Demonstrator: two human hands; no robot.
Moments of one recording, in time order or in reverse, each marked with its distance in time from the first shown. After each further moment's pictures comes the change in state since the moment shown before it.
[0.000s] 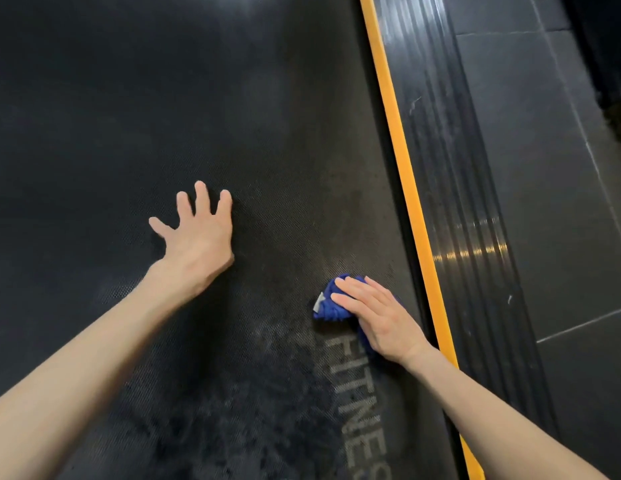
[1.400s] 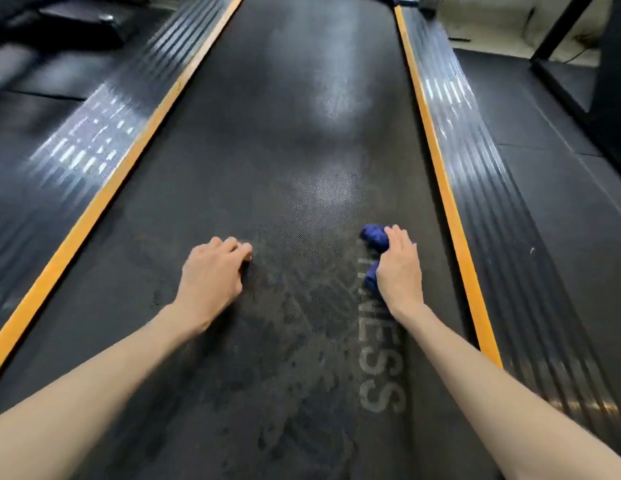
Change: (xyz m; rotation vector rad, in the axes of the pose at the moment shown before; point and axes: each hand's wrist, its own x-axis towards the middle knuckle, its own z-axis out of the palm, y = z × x) left_hand -0.223 -0.043 0.206 0.104 0.810 0.040; right_hand -0.046 -0.068 0.058 -0.014 0.442 0.433
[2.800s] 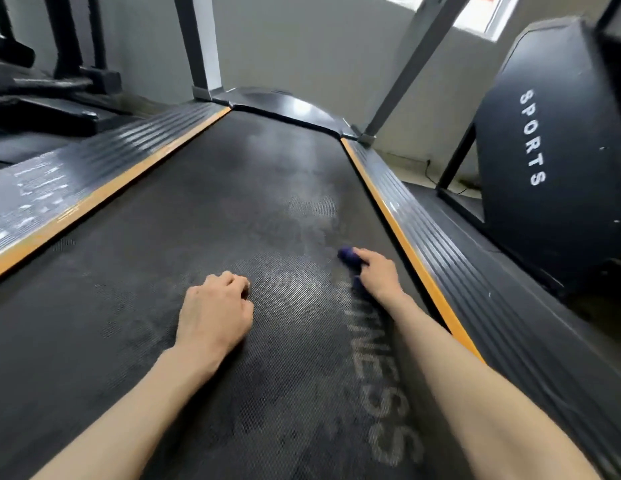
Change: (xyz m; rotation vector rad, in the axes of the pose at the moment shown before) left_hand 0.001 0.031 0.036 -0.244 0.171 -0.165; right_hand 0.062 -0.007 -0.004 -0.011 0.023 -0.074
